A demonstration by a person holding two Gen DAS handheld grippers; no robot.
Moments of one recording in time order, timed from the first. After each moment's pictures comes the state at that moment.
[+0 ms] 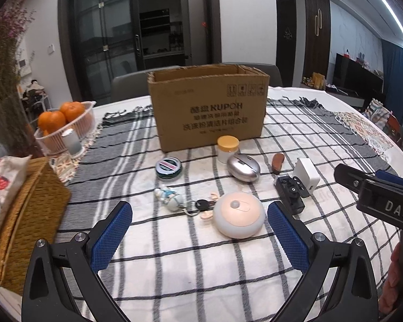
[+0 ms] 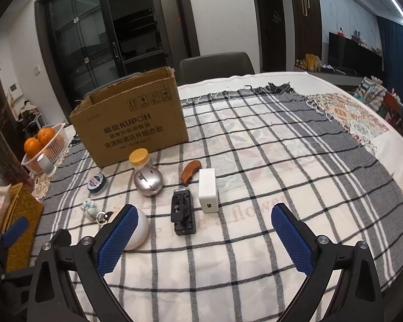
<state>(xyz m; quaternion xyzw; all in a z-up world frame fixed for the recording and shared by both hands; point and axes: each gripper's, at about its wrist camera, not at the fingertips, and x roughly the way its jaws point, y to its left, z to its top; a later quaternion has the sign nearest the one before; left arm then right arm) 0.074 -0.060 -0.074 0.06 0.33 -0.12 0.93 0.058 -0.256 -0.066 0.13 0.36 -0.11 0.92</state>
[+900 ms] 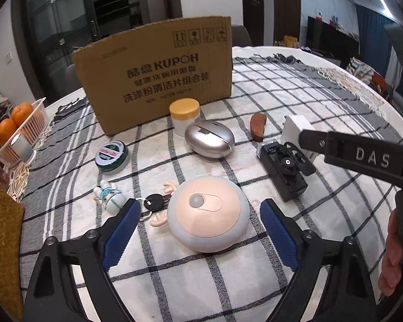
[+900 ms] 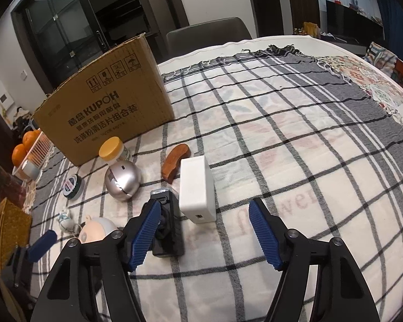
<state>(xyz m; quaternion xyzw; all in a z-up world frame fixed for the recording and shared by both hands) 0.120 -0.112 -0.136 0.13 0.39 -0.19 0.89 0.117 -0.284 -0.126 0.18 0.41 -0.09 0.89</state>
